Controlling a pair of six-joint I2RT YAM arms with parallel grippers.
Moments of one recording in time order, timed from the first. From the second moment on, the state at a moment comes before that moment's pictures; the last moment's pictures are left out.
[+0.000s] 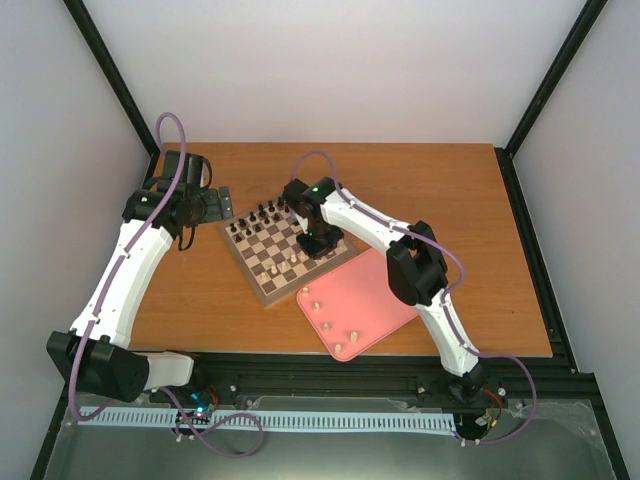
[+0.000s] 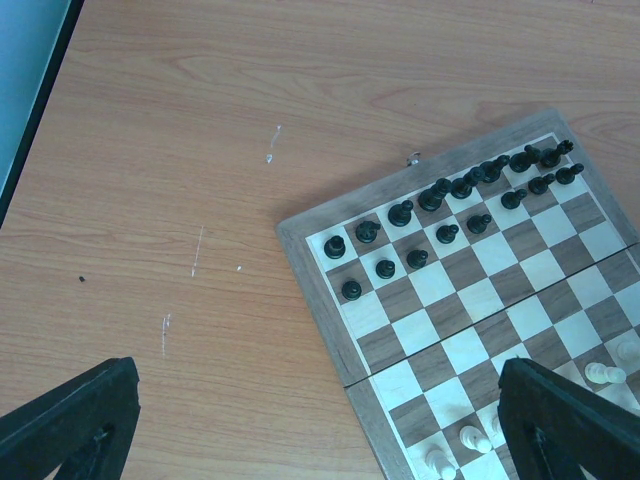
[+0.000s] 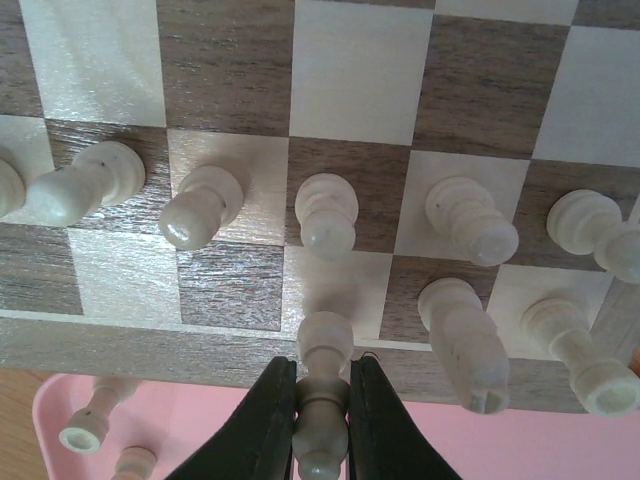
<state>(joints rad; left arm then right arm) -0.19 1.29 1.38 -0.99 -0.20 -0.32 0.79 2.30 2.09 -1.30 -0.01 0.14</state>
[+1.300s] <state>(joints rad) -0.19 1.30 1.38 -0.99 -0.20 -0.32 0.79 2.31 2.09 -1.27 -0.02 0.14</state>
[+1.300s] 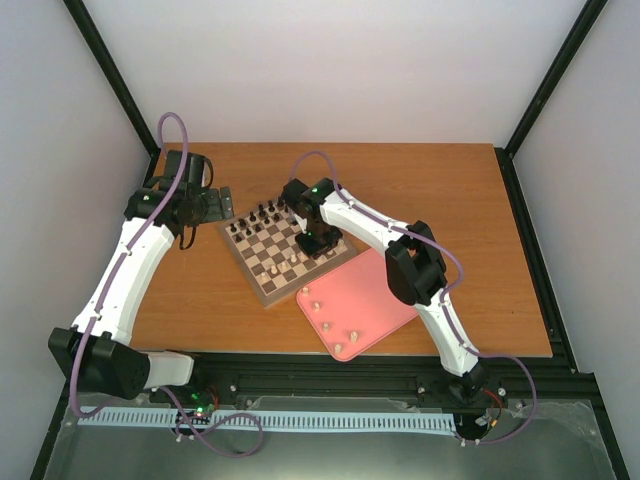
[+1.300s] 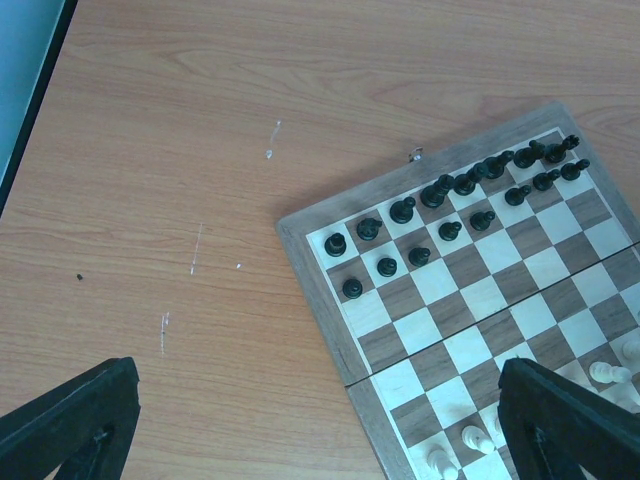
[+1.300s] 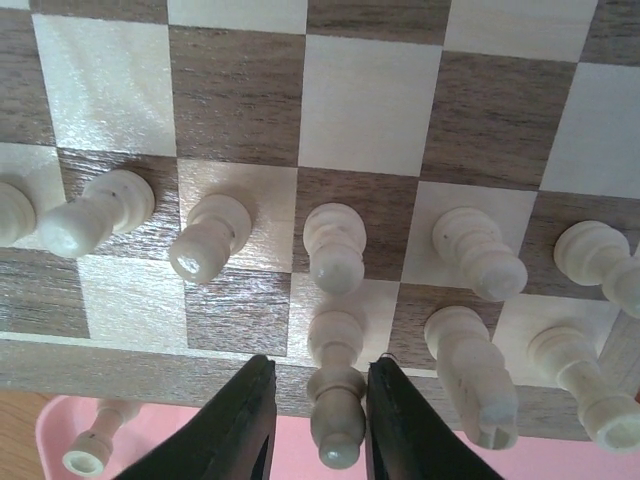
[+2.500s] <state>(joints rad) -0.19 1.33 1.38 -0.99 -0.19 -0.32 0.97 1.65 1.23 -1.17 -0.05 0.37</state>
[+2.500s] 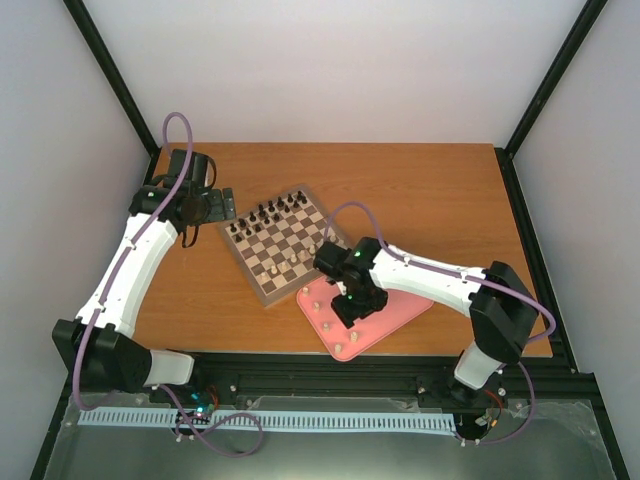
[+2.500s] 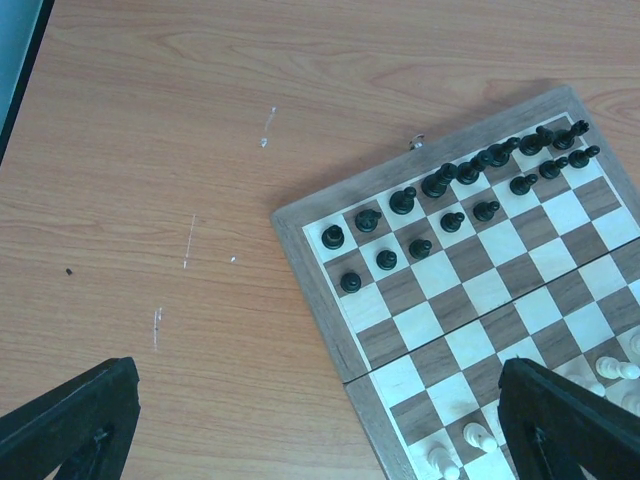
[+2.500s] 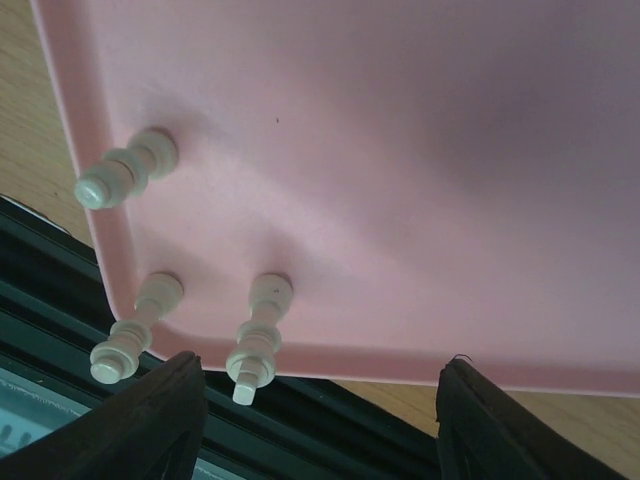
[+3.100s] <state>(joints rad) -0.19 1.33 1.38 -0.99 -0.19 -0.32 0.99 1.65 1.17 -1.09 -0.12 0.36</state>
